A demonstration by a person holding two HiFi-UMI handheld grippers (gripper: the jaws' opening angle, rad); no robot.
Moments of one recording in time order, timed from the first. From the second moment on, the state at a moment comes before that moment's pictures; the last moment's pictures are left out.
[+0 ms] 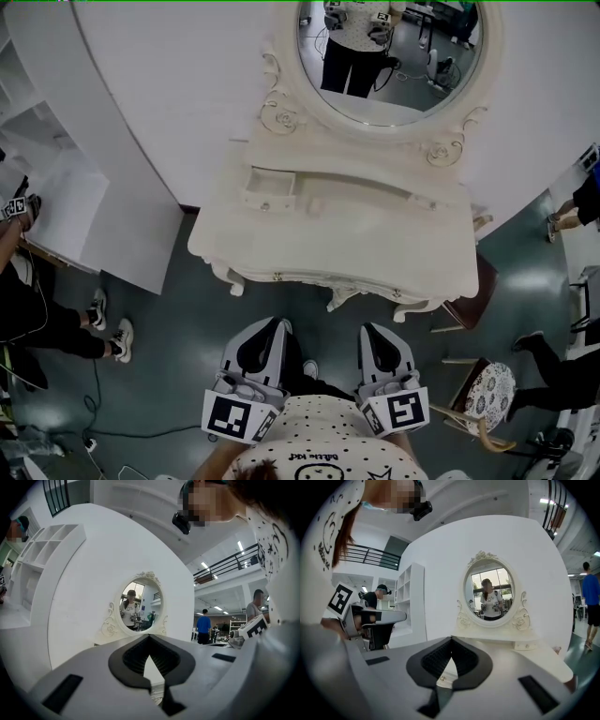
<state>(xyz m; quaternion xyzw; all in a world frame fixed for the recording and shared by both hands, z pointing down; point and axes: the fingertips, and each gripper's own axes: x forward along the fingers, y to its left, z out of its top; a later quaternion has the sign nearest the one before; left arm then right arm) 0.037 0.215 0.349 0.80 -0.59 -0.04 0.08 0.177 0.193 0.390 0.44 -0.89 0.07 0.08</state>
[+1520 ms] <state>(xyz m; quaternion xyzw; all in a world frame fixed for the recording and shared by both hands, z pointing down) -0.056 -0.006 0.348 0.81 -0.57 -0.03 0.10 0.094 -0.022 0.378 0.47 -0.87 0.08 0.09</state>
